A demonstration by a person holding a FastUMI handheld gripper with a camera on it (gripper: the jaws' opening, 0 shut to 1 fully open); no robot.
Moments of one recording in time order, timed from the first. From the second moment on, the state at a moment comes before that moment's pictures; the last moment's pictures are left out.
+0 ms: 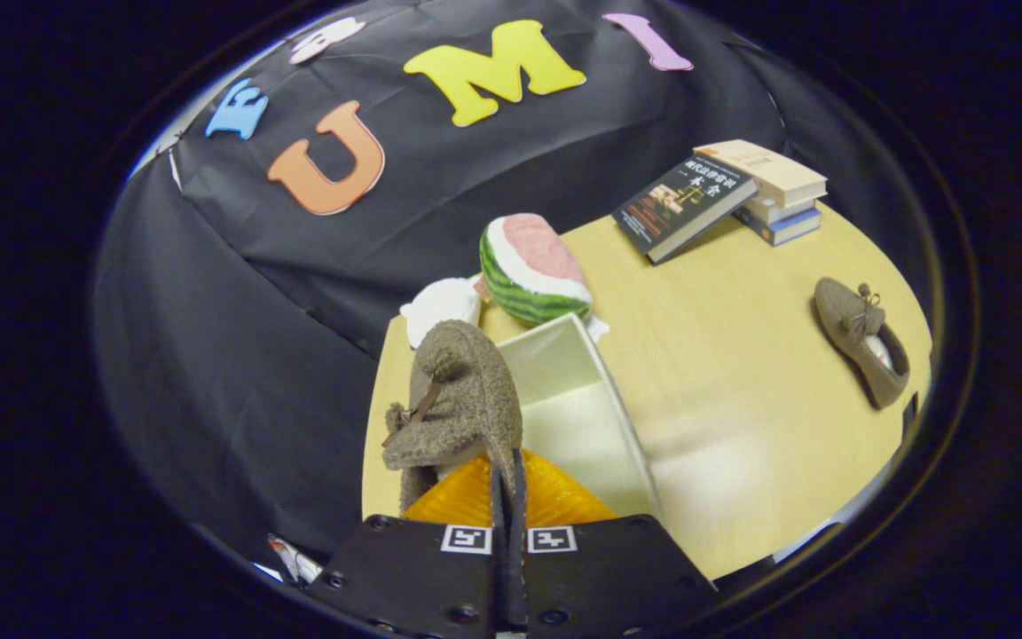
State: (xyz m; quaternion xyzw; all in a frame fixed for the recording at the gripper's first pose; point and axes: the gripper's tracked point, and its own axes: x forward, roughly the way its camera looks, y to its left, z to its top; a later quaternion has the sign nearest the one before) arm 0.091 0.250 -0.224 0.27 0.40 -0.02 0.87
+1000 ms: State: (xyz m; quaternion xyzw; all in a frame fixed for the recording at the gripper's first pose) arm 0.106 0.300 -0.318 0.25 0.50 -0.05 0.83
